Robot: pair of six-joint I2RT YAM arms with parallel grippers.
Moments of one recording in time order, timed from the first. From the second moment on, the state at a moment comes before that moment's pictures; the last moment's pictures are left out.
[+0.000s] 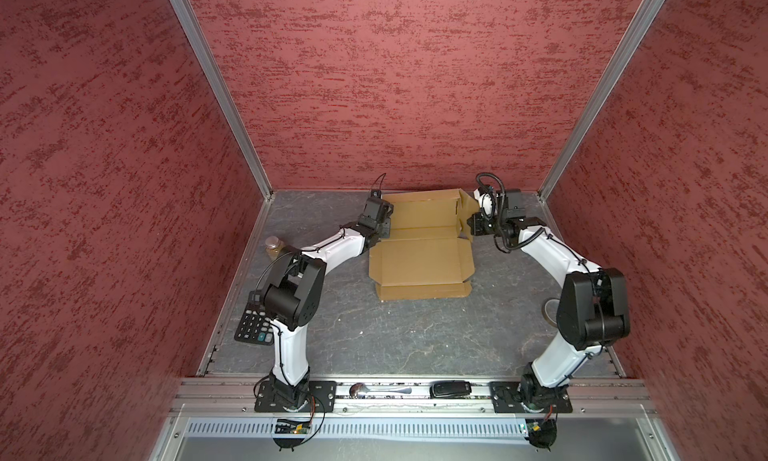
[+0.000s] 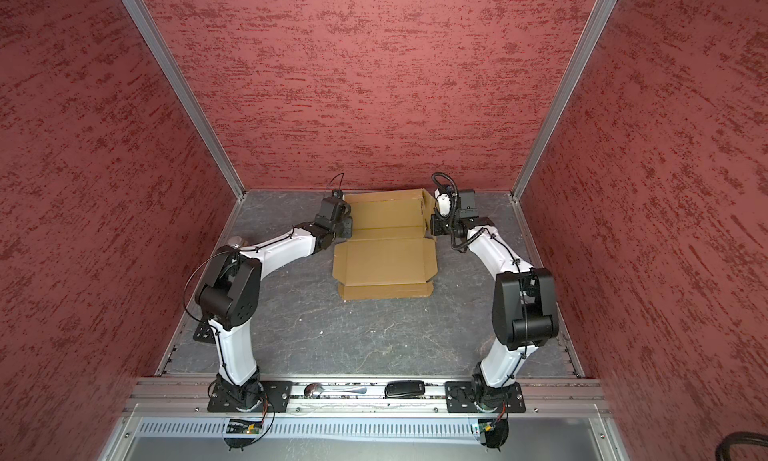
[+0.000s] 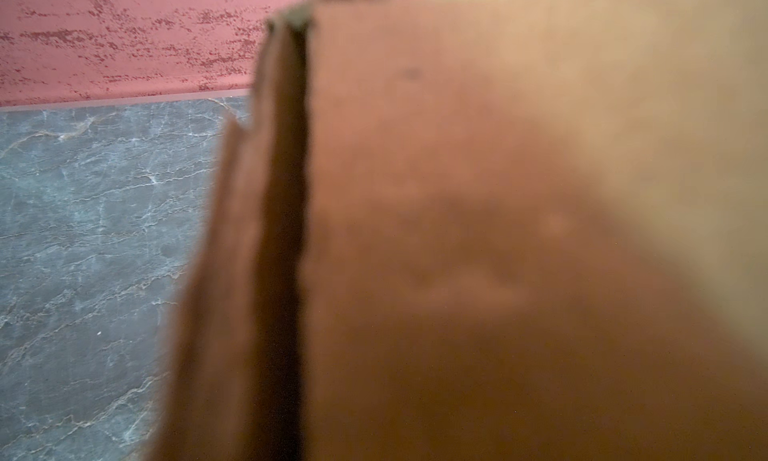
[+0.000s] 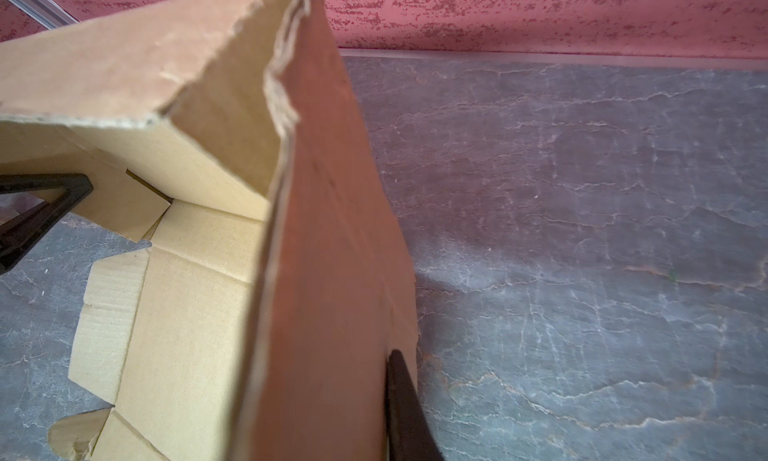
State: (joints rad) left arm -0.47 1.94 1.39 -0.16 -0.29 -0.25; right arm 0.12 1.71 1.30 -0.33 -0.31 0.06
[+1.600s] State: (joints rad) left arm -0.45 1.96 1.28 -0.06 -0.29 -0.34; right arm 0.18 1.80 1.14 -0.08 -0.31 0.16
